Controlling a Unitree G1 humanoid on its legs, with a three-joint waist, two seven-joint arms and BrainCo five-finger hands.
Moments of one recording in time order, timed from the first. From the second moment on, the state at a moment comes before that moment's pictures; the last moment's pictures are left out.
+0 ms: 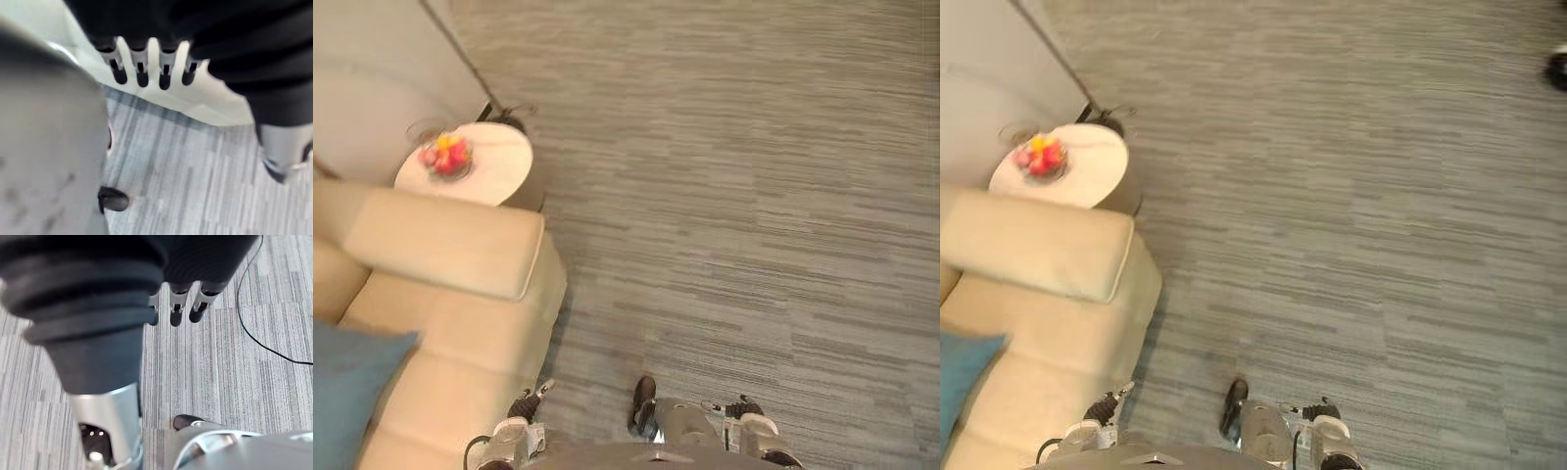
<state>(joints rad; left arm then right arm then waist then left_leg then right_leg) 0.01 0.02 0.15 1.07 0.01 -0.01 0.08 -0.02 -0.11 -0.29 1.05 -0.04 0.05 -0.18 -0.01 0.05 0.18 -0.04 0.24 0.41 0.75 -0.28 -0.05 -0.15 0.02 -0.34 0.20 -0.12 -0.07</state>
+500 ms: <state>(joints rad) -0.01 0.03 0.17 1.08 0.01 -0.01 0.08 0.08 -0.05 -0.33 0.99 -0.04 0.05 -0.18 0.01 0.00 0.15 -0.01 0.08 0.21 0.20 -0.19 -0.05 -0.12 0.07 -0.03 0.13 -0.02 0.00</state>
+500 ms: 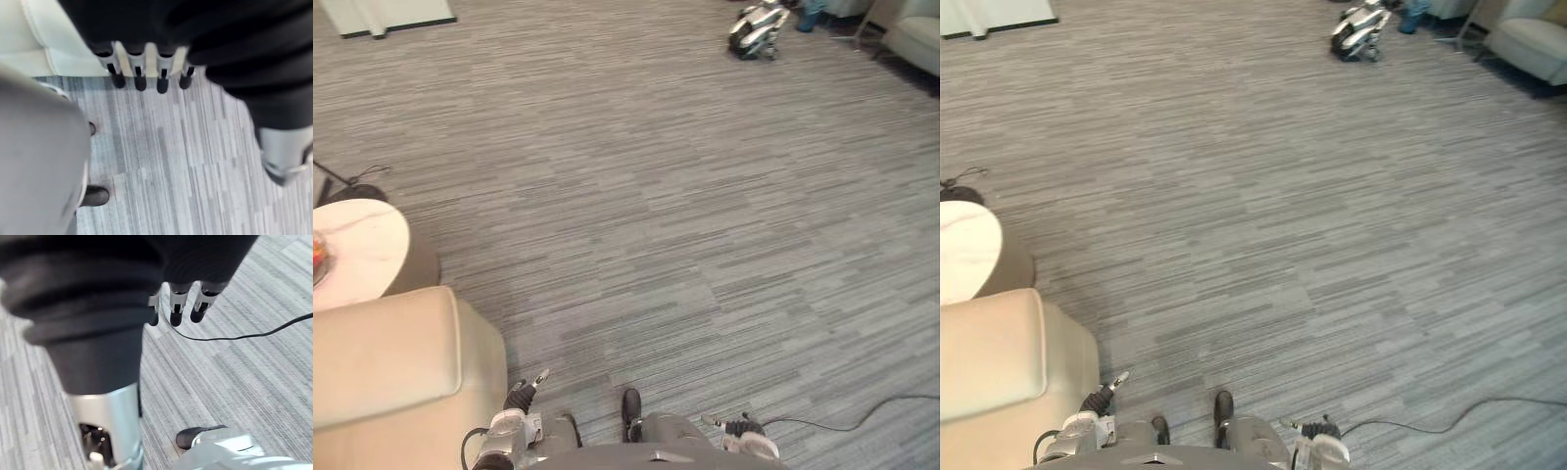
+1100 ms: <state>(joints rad) -0.01 0.05 0.11 1.11 0.01 -0.01 0.07 0.00 -0.11 -0.29 1.08 -0.05 0.04 -0.18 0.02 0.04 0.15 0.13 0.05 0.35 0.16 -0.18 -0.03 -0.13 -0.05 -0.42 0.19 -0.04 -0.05</state>
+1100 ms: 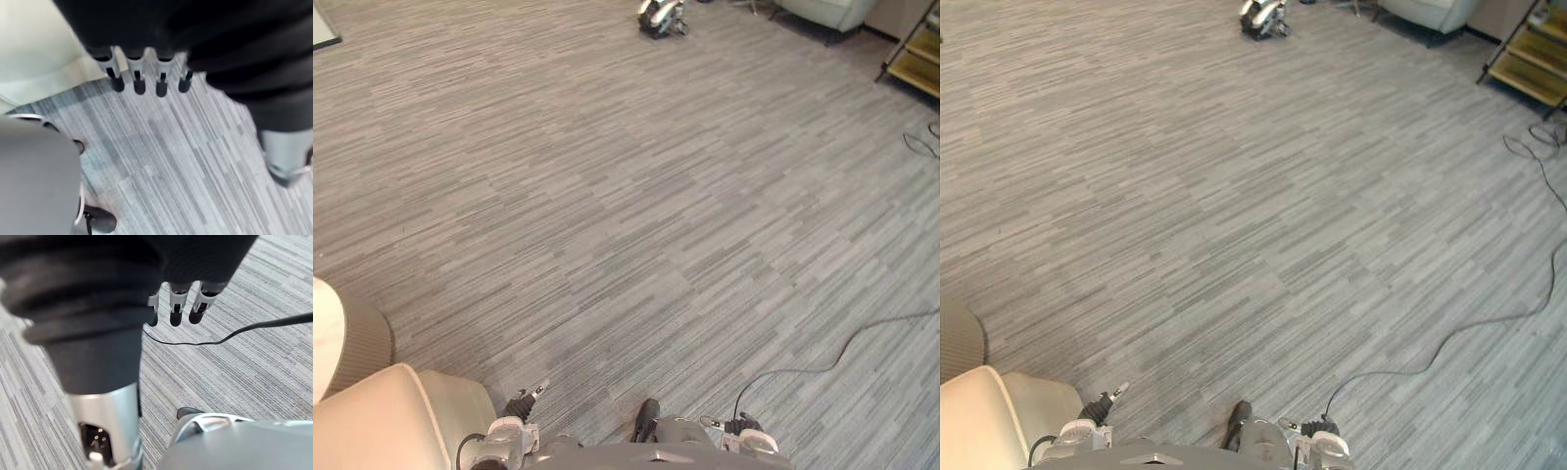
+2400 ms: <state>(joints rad) 0.04 0.04 0.14 1.06 0.00 -0.01 0.06 0.00 -0.09 -0.34 0.96 0.00 0.01 -0.17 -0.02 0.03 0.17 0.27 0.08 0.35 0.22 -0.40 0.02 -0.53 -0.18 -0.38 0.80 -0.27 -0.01</state>
